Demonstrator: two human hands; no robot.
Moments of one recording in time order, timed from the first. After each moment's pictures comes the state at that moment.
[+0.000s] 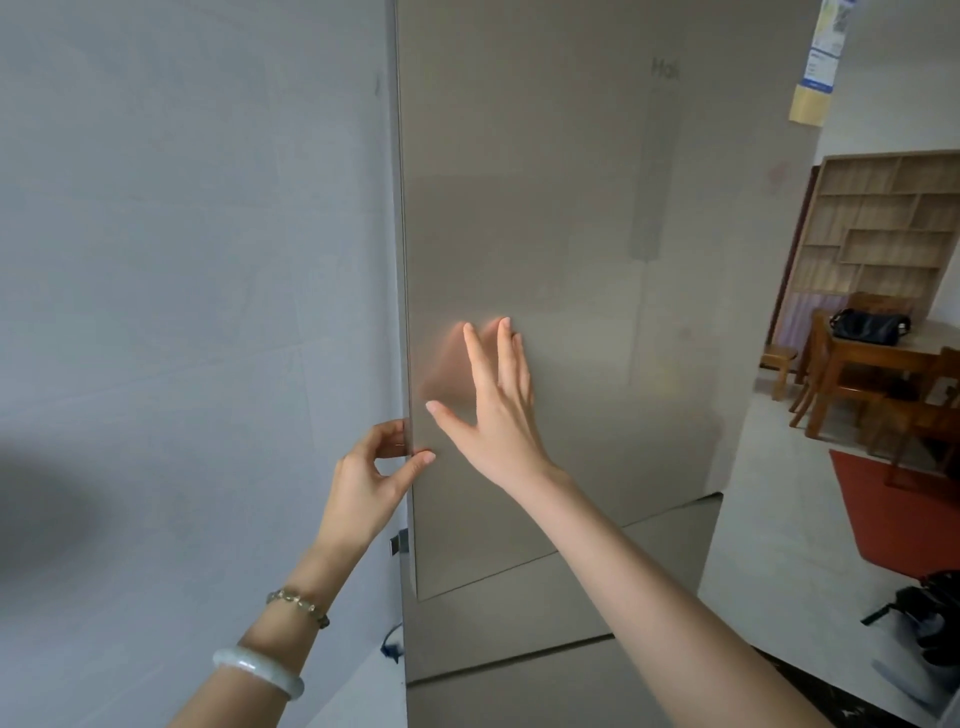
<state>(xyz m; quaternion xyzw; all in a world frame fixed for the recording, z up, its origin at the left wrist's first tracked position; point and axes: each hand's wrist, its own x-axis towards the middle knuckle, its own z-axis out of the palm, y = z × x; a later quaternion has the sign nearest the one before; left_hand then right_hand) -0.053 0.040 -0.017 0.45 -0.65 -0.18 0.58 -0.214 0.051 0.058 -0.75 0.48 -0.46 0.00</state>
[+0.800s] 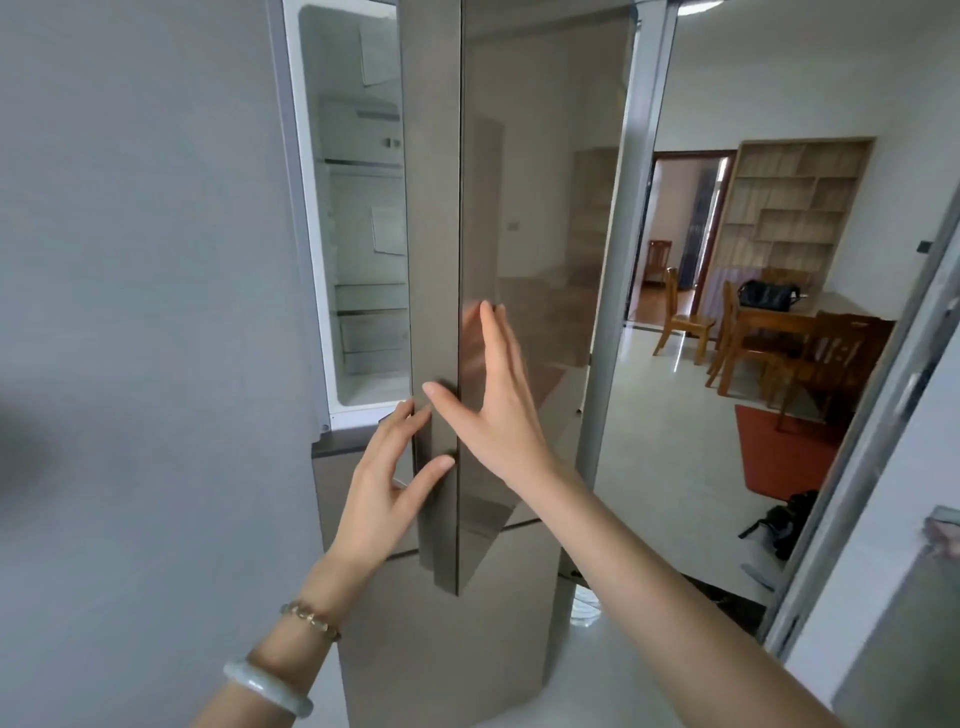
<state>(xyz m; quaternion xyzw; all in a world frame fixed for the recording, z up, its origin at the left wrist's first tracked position) -0.195 0.238 -0.044 0.33 -0.74 -0.14 0.57 -0.339 0.257 0.043 -0.71 0.44 -0.55 0.05</state>
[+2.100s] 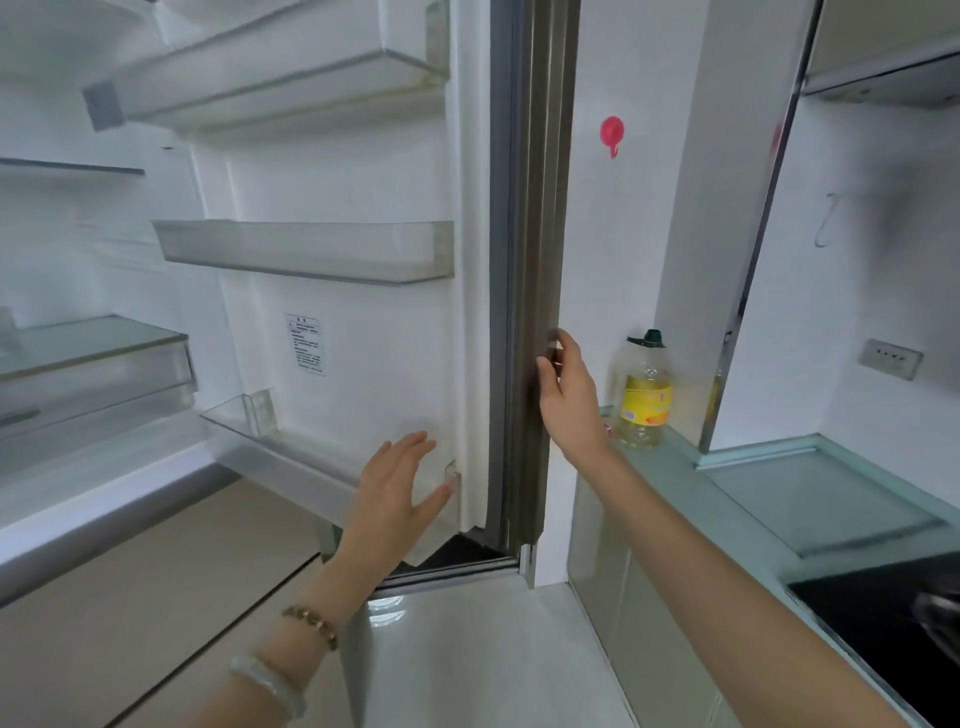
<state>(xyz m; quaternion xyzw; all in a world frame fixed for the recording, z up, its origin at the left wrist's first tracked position) -0.479 0.243 -0.050 0.15 -0.89 -0.10 0.42 -0.659 0.364 0.034 -0.38 0.70 -0.60 -0.10</state>
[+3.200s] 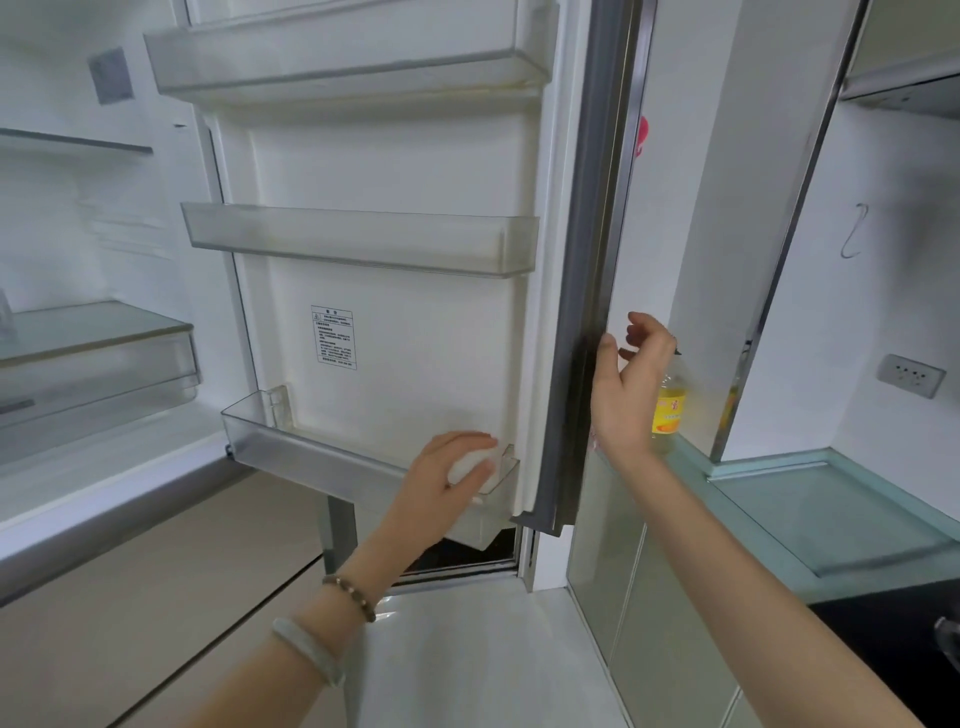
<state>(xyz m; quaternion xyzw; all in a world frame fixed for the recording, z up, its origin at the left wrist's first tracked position) -0.504 0.228 -0.032 0.08 -0.86 -0.34 0.37 -0.664 0.351 0.051 -0.30 0.61 -0.68 -0.28</state>
